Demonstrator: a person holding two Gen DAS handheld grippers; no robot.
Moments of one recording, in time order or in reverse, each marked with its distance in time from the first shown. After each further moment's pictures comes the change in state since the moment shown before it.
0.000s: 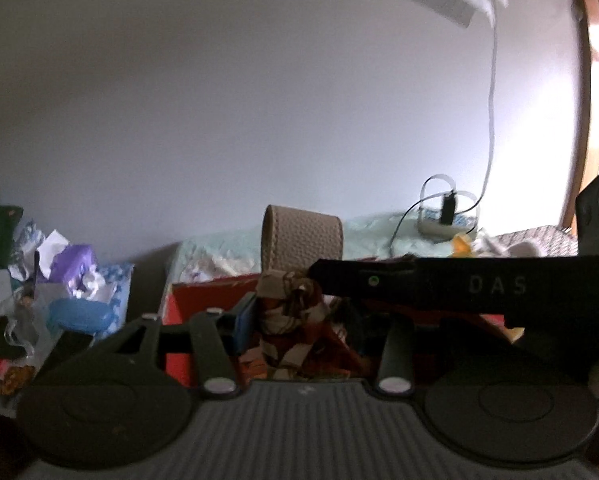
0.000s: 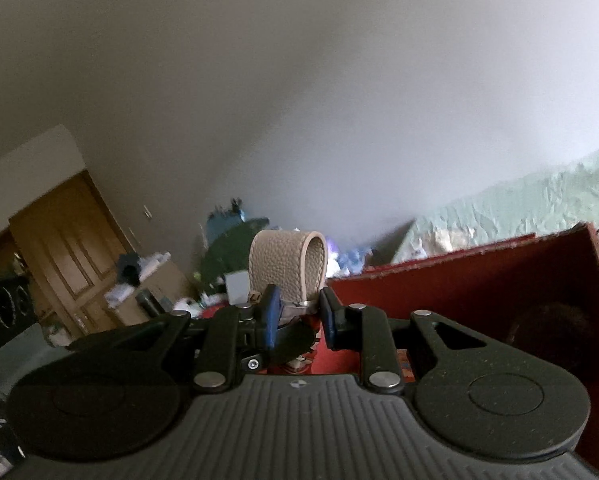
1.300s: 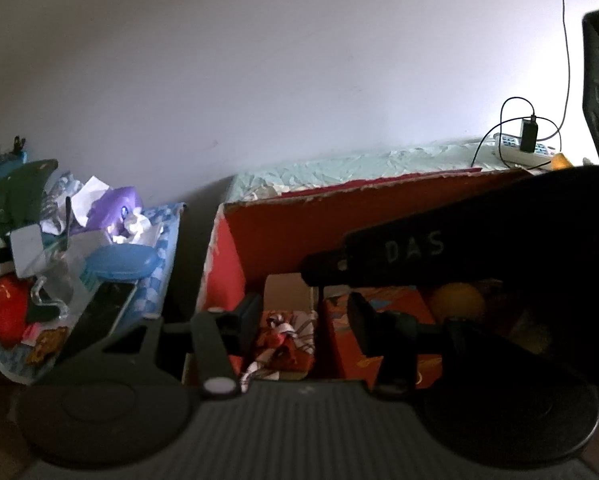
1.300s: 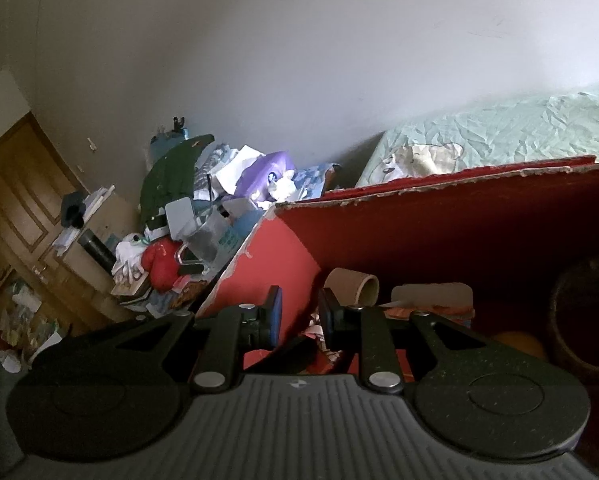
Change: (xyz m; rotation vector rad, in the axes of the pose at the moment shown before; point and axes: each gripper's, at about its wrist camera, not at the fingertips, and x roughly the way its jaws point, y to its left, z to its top) left arm 0.066 0.028 -0.034 0.024 0.183 0.188; right arm 0.077 -0.021 -0.010 0.039 0.252 -0.133
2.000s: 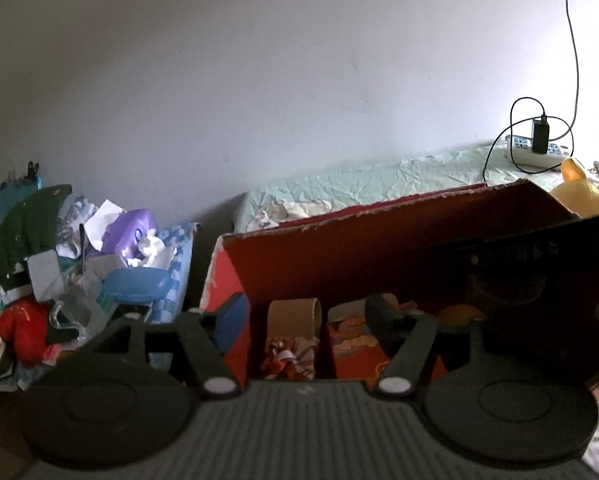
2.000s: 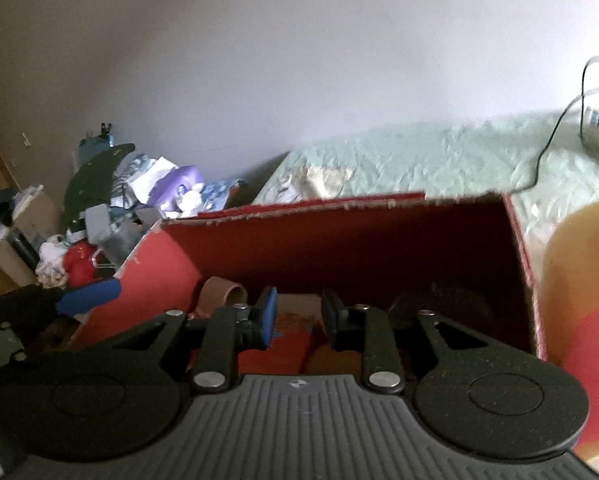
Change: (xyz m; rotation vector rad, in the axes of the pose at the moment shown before) left arm 0.001 -0.022 0.019 0.047 -0.020 0.074; right arm -0.045 -0.046 0.010 -0.035 -0.030 -0.224
